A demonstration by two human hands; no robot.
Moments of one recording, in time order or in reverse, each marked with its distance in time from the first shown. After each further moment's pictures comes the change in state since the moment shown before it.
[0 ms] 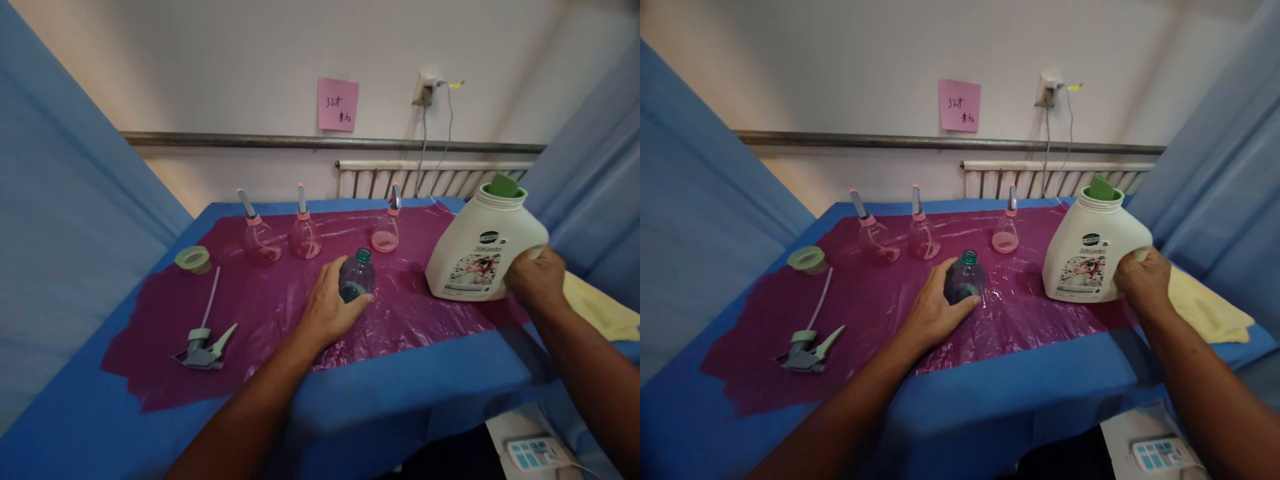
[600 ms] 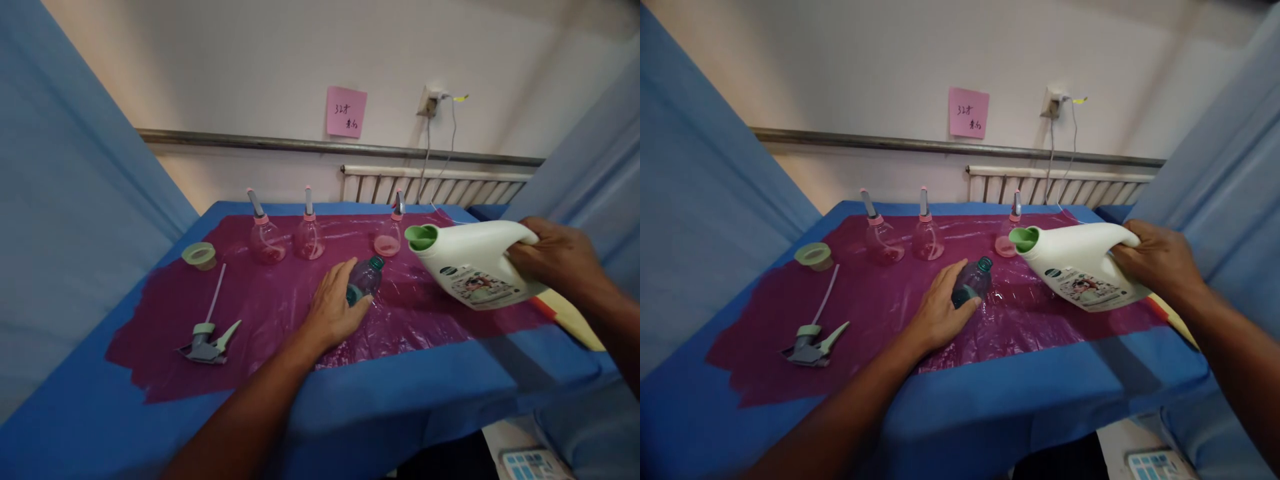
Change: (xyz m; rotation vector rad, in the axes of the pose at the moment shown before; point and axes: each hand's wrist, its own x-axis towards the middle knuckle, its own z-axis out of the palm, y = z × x) left_hand -0.003 -0.008 0.001 0.029 -0.034 0.171; right_hand 0.033 -0.097 -0.055 -0.374 -0.193 -0.216
